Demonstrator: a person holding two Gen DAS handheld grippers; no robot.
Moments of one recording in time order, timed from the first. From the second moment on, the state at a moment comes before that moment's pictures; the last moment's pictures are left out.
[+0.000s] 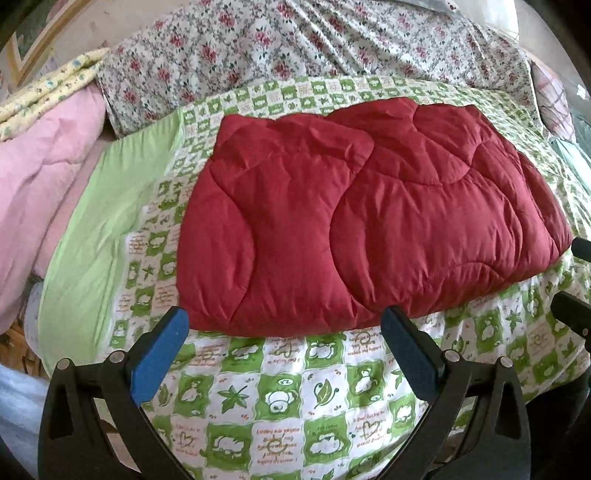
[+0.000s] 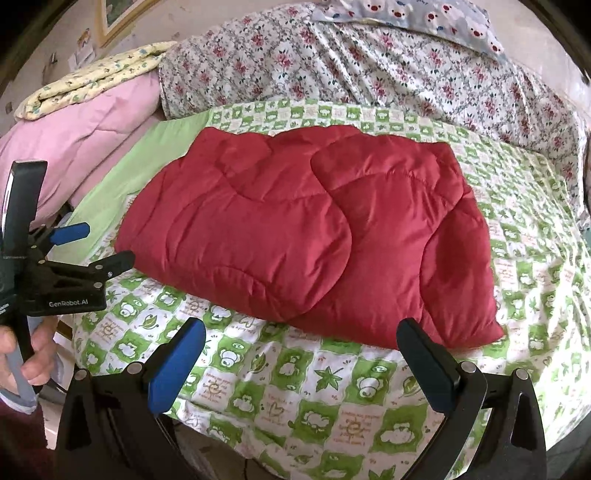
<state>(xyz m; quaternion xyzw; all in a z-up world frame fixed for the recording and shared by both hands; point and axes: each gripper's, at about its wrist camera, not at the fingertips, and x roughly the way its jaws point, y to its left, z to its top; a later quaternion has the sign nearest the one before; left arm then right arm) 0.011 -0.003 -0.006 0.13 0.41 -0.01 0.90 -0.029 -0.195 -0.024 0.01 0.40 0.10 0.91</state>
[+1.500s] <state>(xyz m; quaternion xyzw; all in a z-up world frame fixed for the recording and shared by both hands) 0.052 -0.013 0.007 0.09 0.42 -0.03 0.90 0.026 -0.196 -0.008 0.01 0.40 0.10 0.91</state>
